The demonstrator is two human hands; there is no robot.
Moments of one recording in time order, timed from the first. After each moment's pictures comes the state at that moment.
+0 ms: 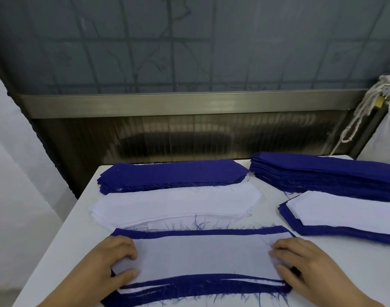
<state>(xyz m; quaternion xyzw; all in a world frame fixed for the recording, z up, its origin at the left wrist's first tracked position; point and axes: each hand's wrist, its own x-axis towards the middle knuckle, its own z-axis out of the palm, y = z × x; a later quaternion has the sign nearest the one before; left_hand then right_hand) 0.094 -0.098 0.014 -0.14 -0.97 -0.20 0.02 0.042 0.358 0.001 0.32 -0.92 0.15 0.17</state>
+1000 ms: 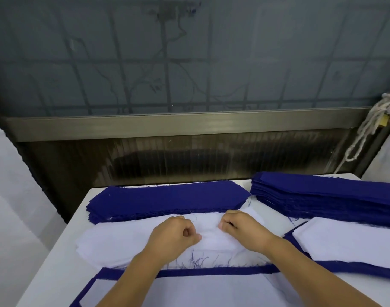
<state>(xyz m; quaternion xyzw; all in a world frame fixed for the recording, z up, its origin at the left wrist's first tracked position) -0.060 0.024 0.026 -0.06 -0.97 -0.25 -0.01 -0.118 0.248 0.013 0.25 -0.93 0.27 -0.09</state>
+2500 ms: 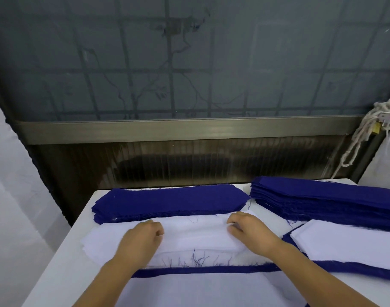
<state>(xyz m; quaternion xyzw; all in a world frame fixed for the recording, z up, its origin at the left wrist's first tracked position) -0.039 -0.037 0.019 0.02 -0.99 -0.12 0.04 -0.109 0.261 0.013 0.23 -0.95 0.23 -0.02</state>
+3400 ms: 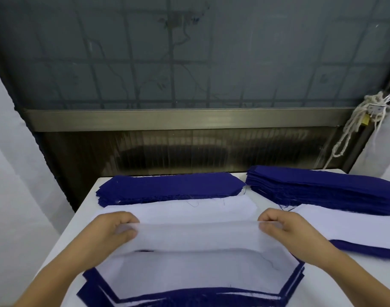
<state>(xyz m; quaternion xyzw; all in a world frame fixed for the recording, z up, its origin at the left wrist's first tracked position) 0.050 -0.074 0.088 0.02 -0.96 -0.28 -0.01 -0.008 0.329 0.077 0.17 -0.90 0.39 -0.06</state>
